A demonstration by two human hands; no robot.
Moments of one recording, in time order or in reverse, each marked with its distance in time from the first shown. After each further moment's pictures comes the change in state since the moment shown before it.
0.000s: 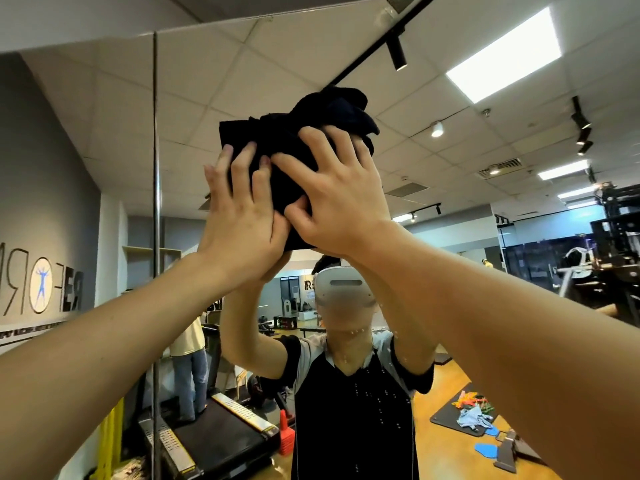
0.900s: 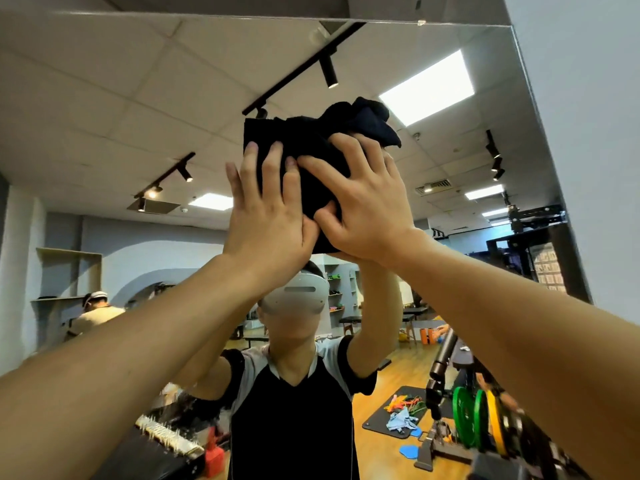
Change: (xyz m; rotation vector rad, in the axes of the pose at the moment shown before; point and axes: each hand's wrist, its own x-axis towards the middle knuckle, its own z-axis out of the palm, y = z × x) left_hand 0.073 0.231 0.033 -0.026 0.020 0.019; right_hand -0.071 0.216 -0.092 -0.081 -0.073 0.000
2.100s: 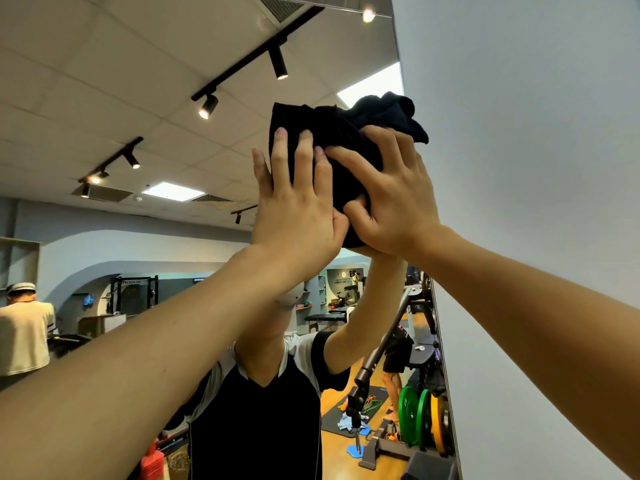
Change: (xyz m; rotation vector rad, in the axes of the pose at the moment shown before) left_hand 0.081 0.230 0.052 -0.058 0.056 0.011; right_hand -0.075 0.231 -0.059 -0.001 -0.023 -0.016
